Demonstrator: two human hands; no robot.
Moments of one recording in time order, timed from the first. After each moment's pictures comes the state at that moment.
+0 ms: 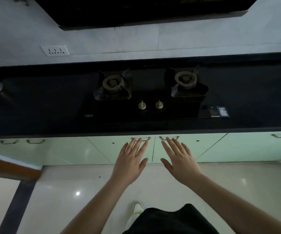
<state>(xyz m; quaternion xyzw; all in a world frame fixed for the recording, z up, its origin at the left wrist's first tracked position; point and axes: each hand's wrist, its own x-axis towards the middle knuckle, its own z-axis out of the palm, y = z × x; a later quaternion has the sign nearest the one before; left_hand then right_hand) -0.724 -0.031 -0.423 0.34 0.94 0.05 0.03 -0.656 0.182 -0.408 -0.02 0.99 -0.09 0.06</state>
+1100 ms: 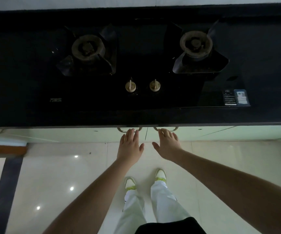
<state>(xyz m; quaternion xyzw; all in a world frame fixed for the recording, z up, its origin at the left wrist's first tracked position) -0.811 0.044 -0.589 0.22 0.95 0.04 0.21 -0.777 0.222 -0.561 0.08 0.95 -0.15 0.26</state>
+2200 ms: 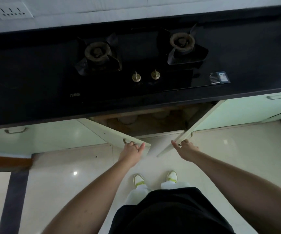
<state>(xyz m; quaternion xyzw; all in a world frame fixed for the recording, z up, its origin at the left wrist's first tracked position) -0.734 -0.049 -0.560 0.15 0.92 0.18 0.32 -0.641 0.193 -0.541 0.21 0.89 -0.12 0.38</state>
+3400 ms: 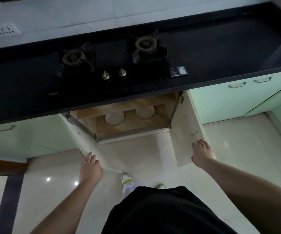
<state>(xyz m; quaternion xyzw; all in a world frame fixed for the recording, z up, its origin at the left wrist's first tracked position) -0.608 -0.110 -0.559 0.19 0.96 -0.14 0.18 -0.454 0.330 -0.536 0.21 0.93 0.03 0.31</state>
